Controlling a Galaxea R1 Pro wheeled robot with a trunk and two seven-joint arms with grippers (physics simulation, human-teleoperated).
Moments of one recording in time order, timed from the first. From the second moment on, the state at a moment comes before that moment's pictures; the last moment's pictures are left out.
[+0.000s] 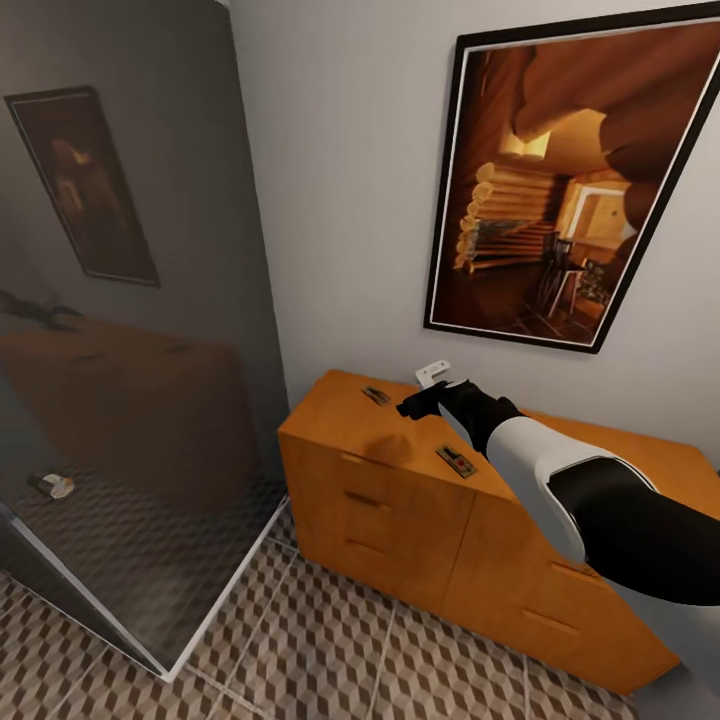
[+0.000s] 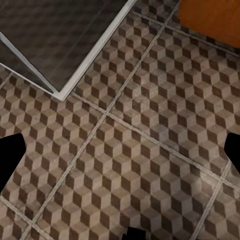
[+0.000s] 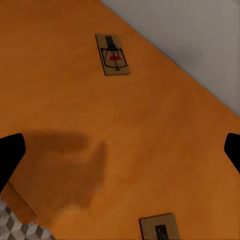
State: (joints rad) left arm -0.34 -0.01 -0.28 0.07 0.39 -0.65 0.15; right arm -1.37 0.10 0.33 -0.10 0.07 0.28 0.18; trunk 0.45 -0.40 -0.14
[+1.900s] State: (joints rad) left arm -0.25 0.02 -0.28 0.07 0.39 -0.65 0.15; right arm -1.36 0.10 0.32 -0.08 0.02 0.21 0.20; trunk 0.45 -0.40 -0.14
